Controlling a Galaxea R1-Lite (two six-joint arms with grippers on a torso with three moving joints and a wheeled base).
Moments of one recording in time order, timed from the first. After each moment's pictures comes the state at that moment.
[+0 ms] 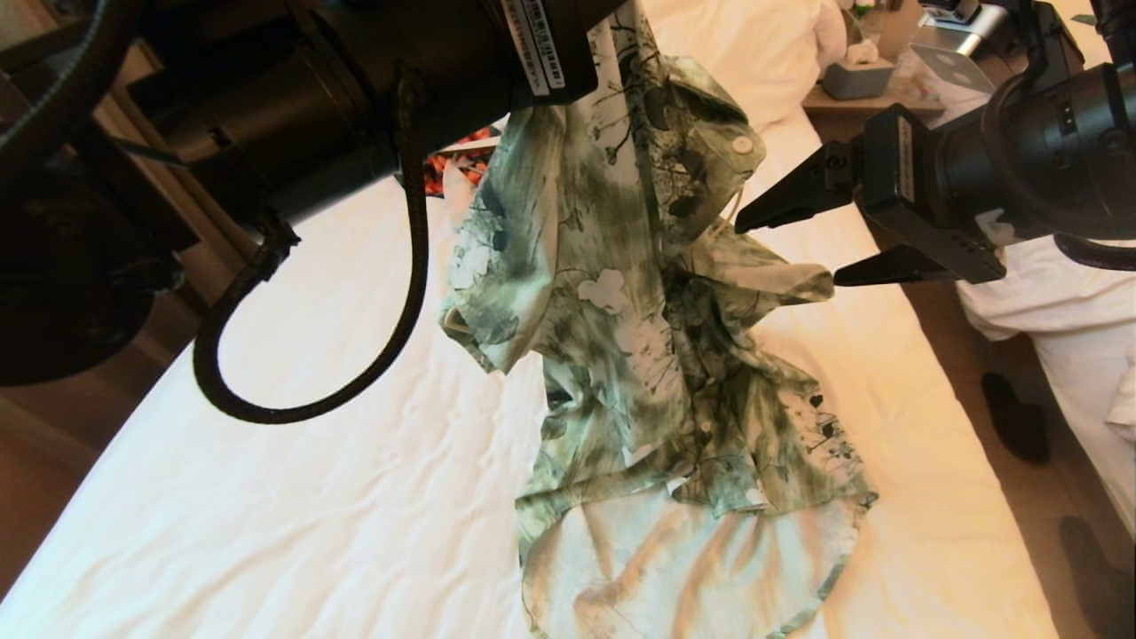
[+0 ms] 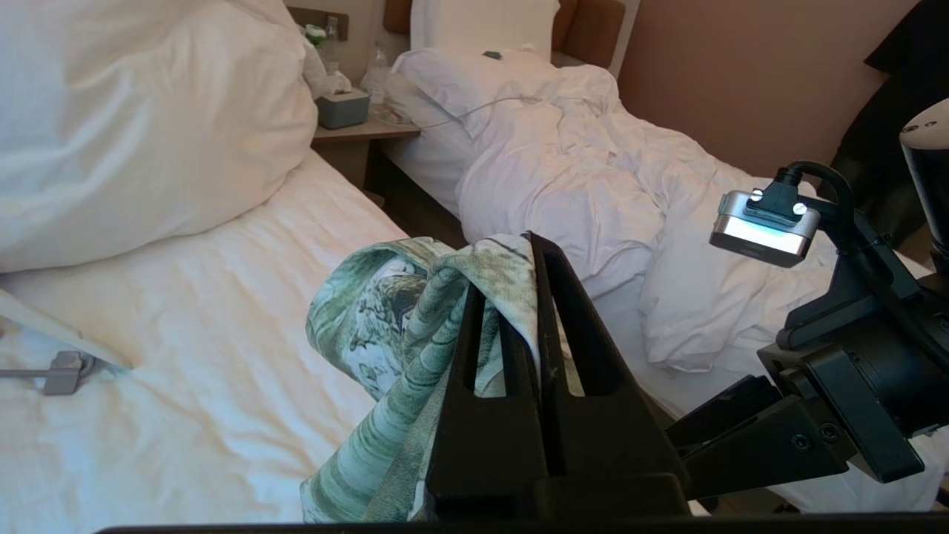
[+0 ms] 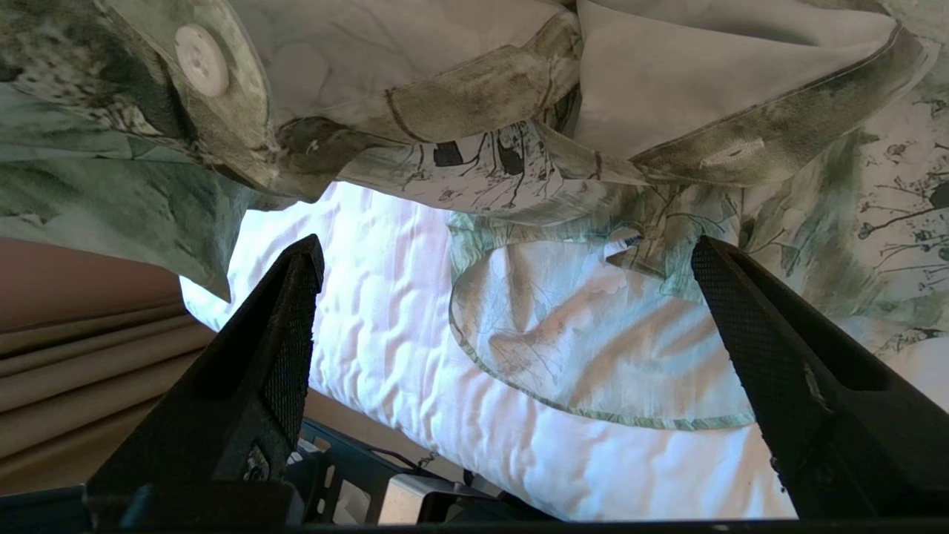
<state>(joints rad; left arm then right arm) -0.80 1.61 -1.41 -0.55 -0.08 0.00 0.62 1.66 -1.96 0.82 0.02 0.57</state>
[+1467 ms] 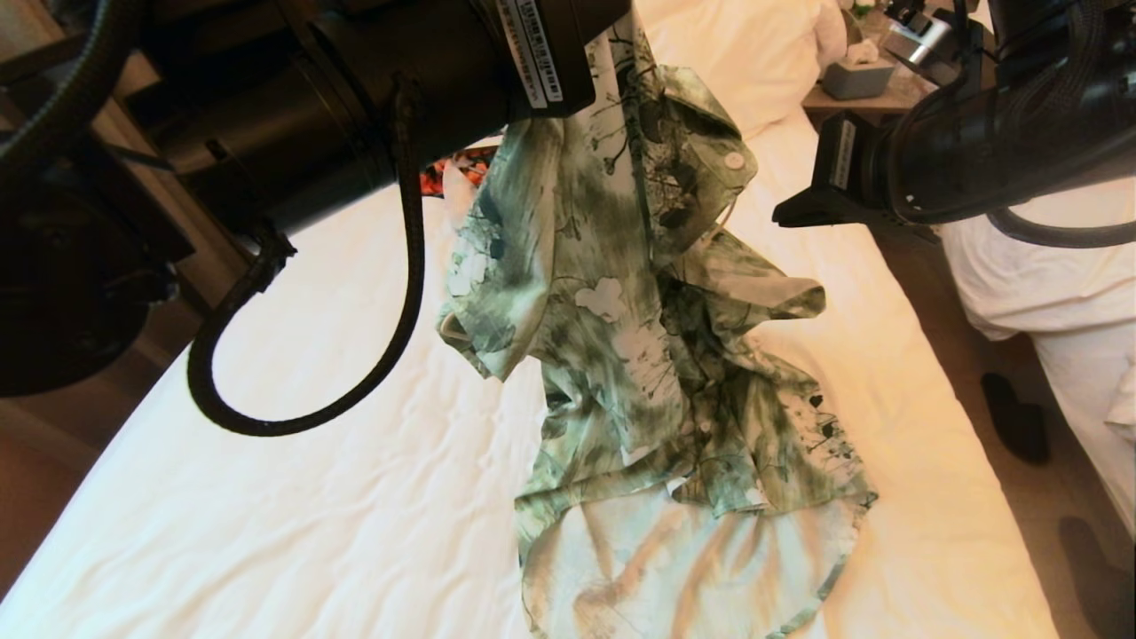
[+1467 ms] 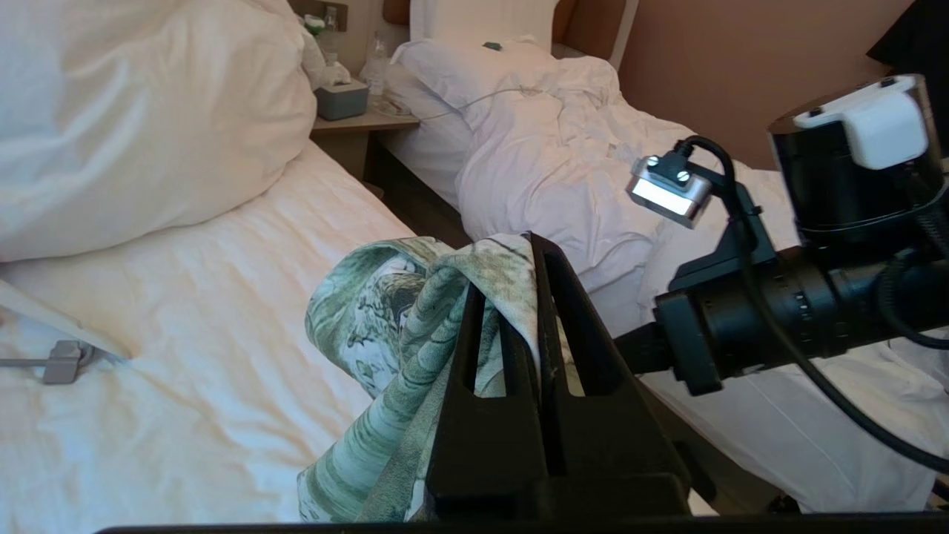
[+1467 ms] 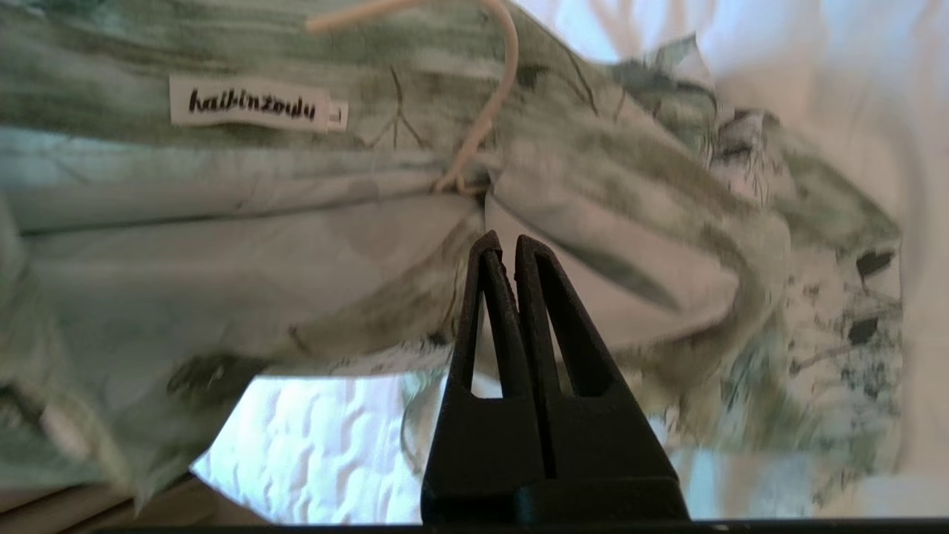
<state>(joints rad) -0.80 1.60 -1.39 -0.55 -0.08 0.00 0.51 1.77 -1.97 0.61 -0.02 0.49</state>
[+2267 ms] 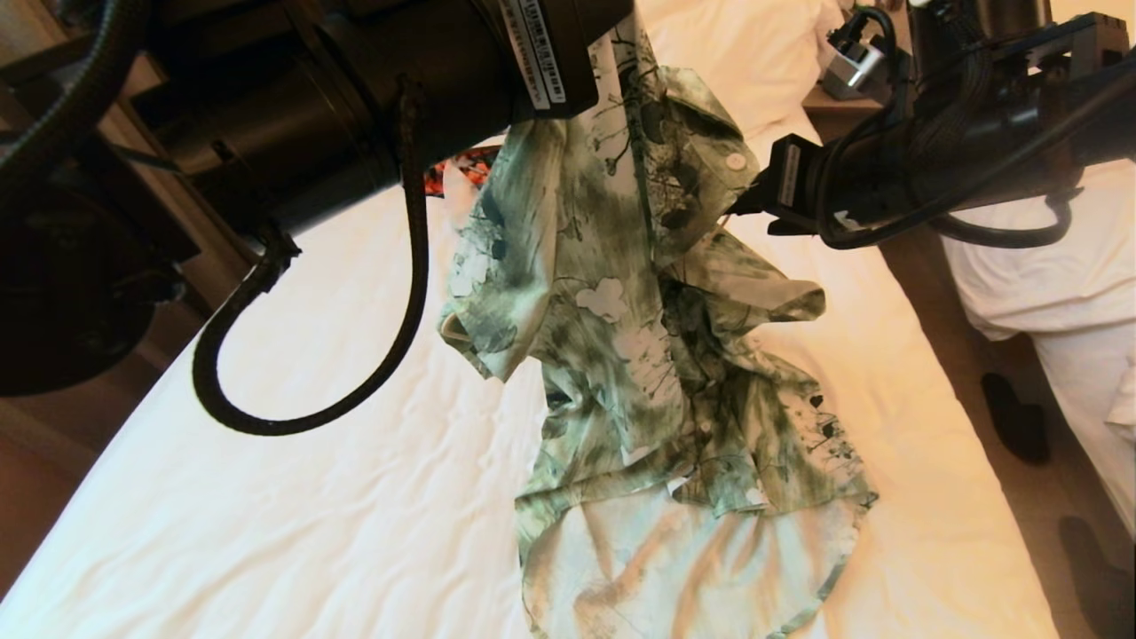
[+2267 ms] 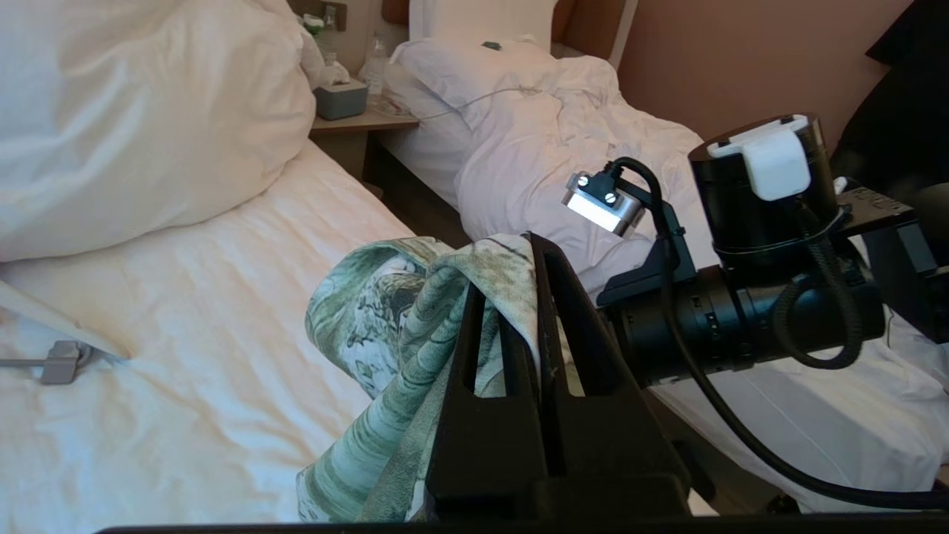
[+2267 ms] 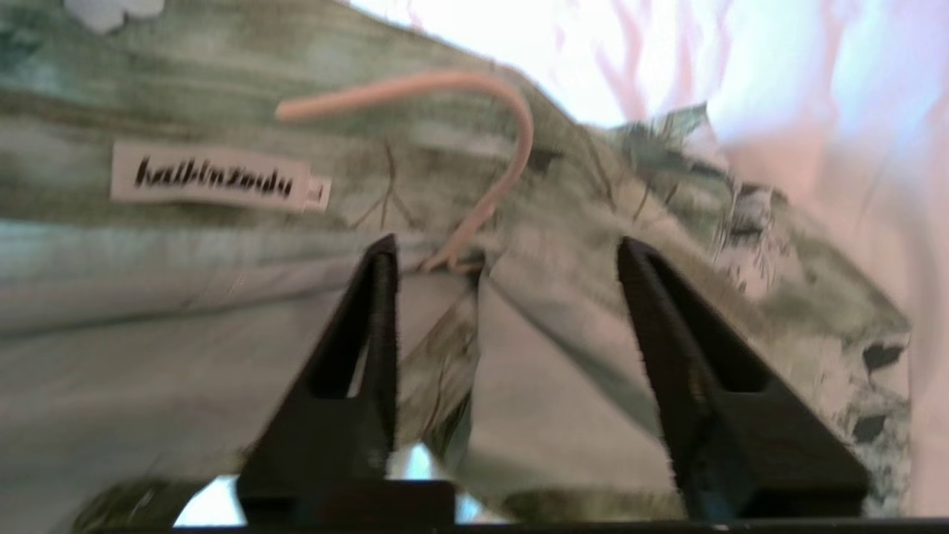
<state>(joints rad) -0.80 1.61 -1.39 -0.55 -0.08 0.00 0.50 1.86 -1.97 0.48 -0.02 0.41</state>
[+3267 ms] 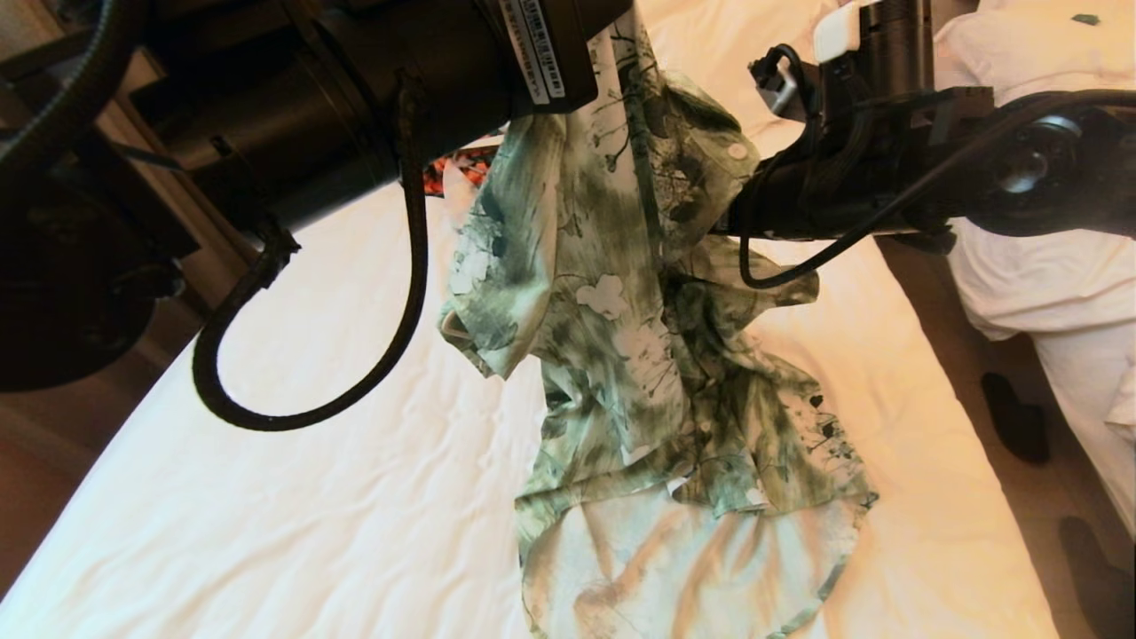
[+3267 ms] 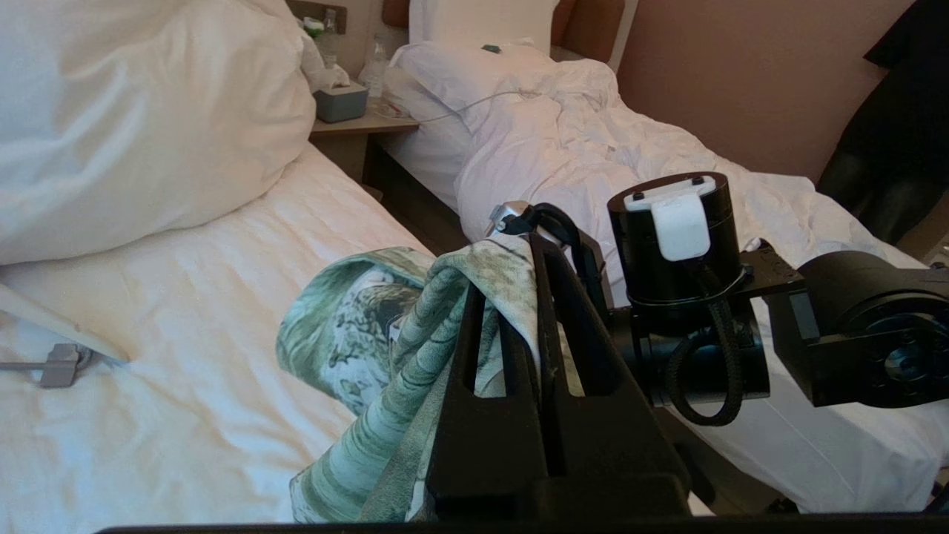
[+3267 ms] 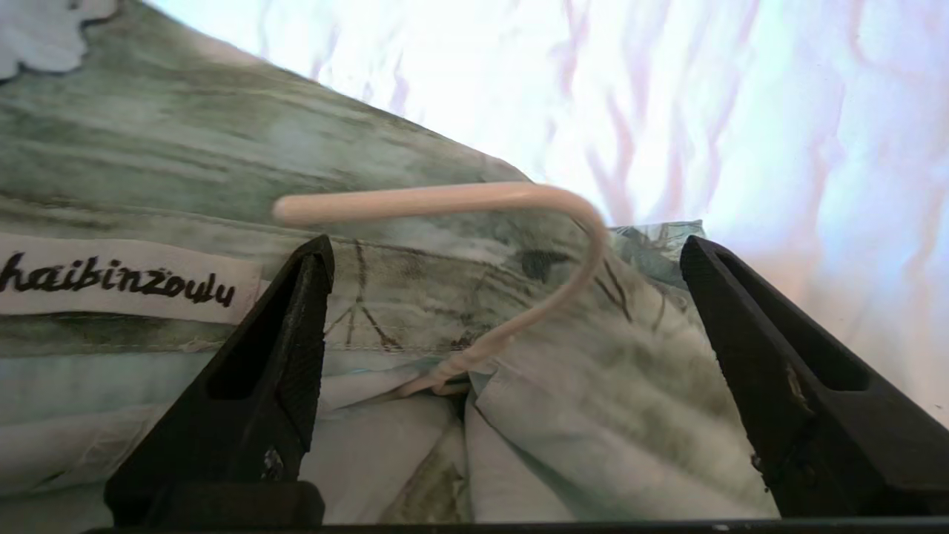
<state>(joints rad) -0.80 1.61 -1.39 -0.55 -0.08 0.00 0.53 1.97 -1.97 0.27 -0.11 0.25</state>
